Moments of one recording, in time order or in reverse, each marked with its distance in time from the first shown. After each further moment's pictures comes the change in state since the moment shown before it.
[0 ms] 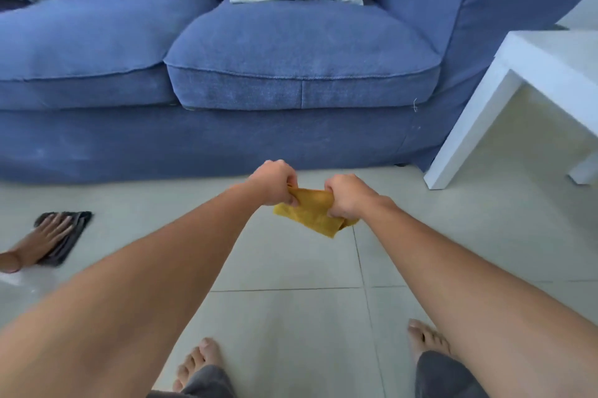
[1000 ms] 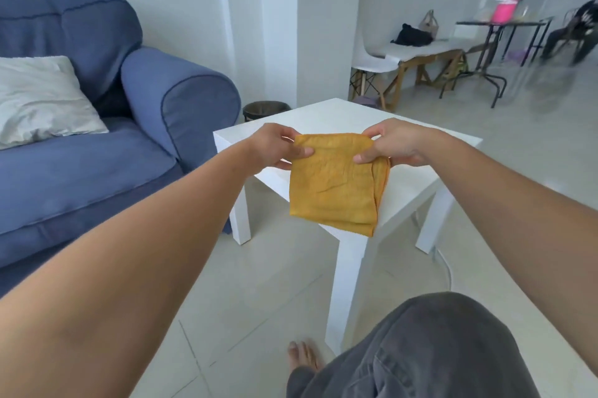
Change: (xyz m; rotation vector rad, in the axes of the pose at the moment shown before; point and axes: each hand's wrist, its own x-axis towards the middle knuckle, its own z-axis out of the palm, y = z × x) left_hand -0.039 0.456 -0.076 -0.709 -0.302 0.628; right_hand -0.376 0.288 -0.269 0.754 0.516 0.510
